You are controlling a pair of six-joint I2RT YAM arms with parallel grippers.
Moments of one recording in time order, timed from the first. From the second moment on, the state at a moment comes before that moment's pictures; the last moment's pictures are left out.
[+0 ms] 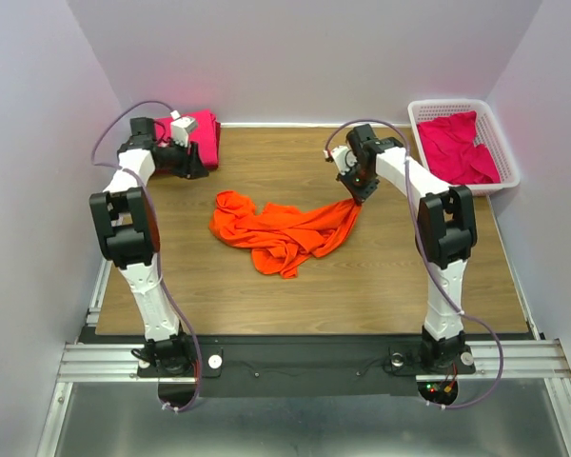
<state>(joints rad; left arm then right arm) 0.14 2.10 1.71 -0.56 0.80 0.41 0.33 2.11 1.80 -0.93 -0.03 -0.44</state>
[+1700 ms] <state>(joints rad) 0.20 2.16 1.59 -0.80 0.92 0.77 0.27 2.21 1.81 -0.92 -0.01 -0.46</state>
